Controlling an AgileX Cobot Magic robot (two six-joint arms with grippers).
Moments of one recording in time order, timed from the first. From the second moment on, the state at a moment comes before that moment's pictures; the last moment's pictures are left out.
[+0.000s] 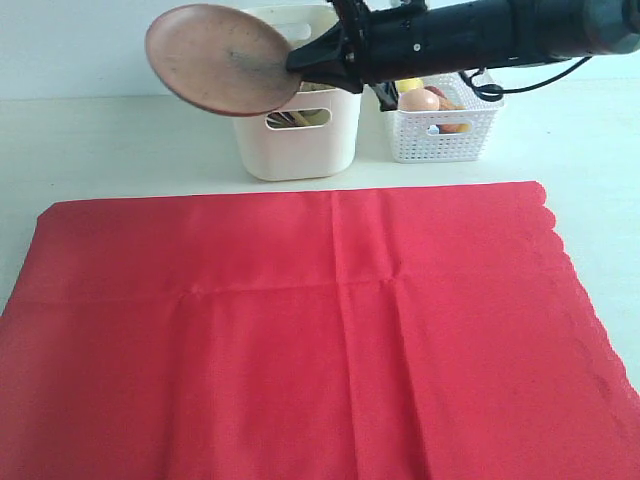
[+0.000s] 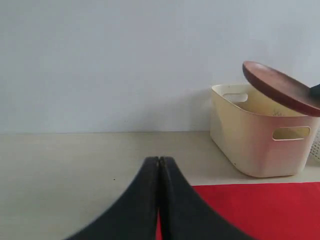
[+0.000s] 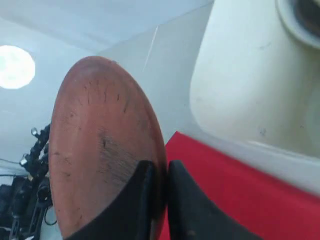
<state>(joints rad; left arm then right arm) -0.08 0.01 0.00 -0.16 0.08 0.15 0.23 2.16 -1.55 1.57 0.98 -0.84</state>
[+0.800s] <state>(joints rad) -0.08 0.01 0.00 -0.16 0.08 0.15 0.19 2.16 -1.55 1.70 0.60 -0.86</state>
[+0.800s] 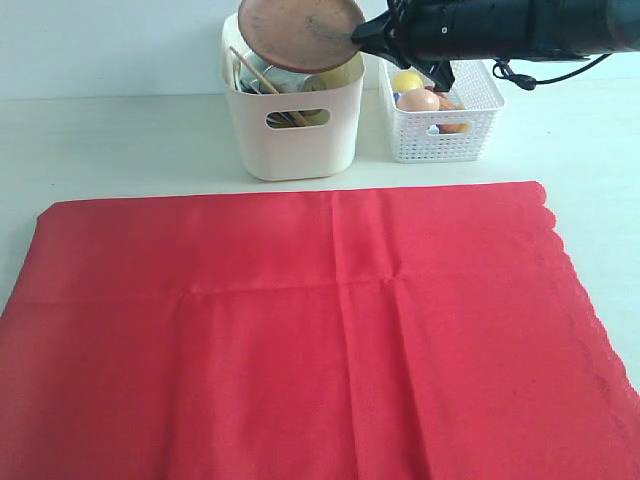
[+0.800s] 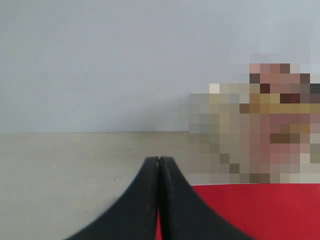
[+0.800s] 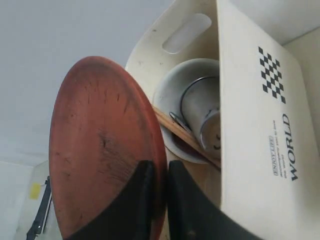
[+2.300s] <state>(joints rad) -0.08 0.01 0.00 -0.16 0.08 0.15 0.09 1.90 -1.55 1.13 1.00 -0.83</state>
